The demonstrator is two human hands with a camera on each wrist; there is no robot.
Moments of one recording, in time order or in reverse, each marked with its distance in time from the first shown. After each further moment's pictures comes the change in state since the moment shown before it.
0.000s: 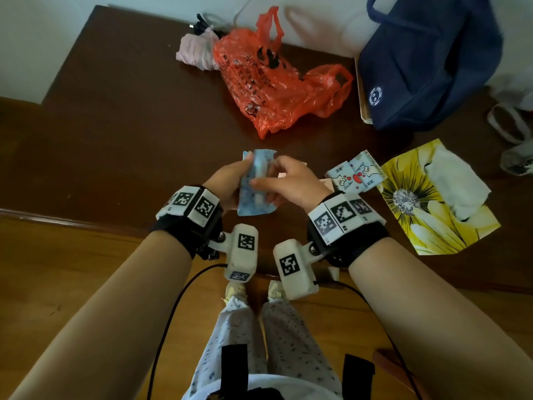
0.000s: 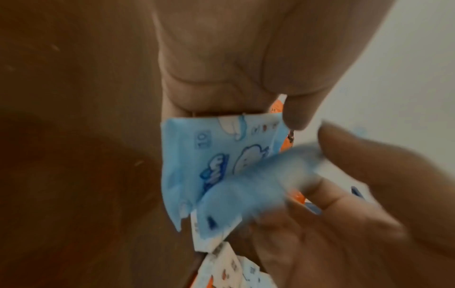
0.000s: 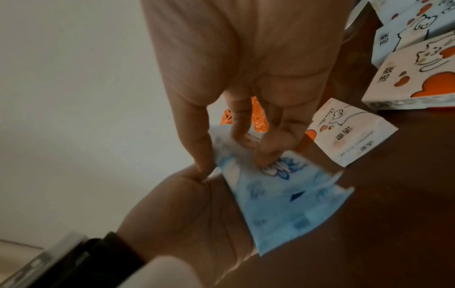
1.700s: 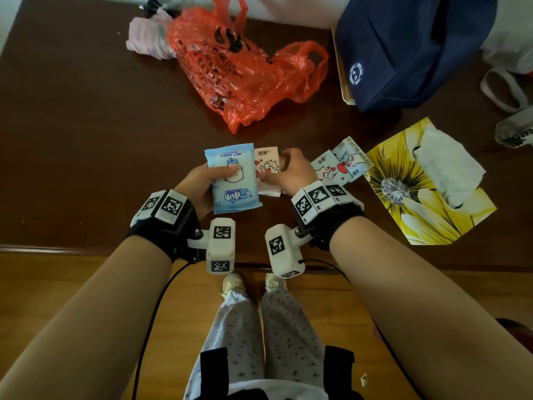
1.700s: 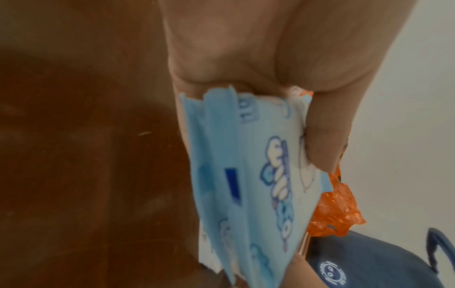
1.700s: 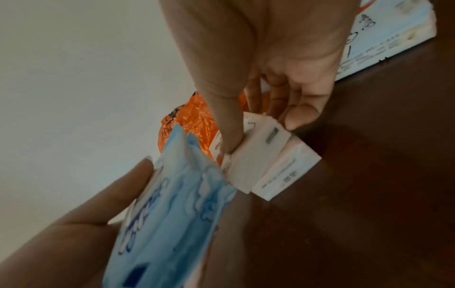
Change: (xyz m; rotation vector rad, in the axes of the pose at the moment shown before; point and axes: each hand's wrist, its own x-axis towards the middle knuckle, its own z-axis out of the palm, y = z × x) left_hand 0.040 -0.003 -0.004 -0.017 0.023 -0.021; right_hand 0.060 0.055 -0.032 -0.197 0.300 0.205
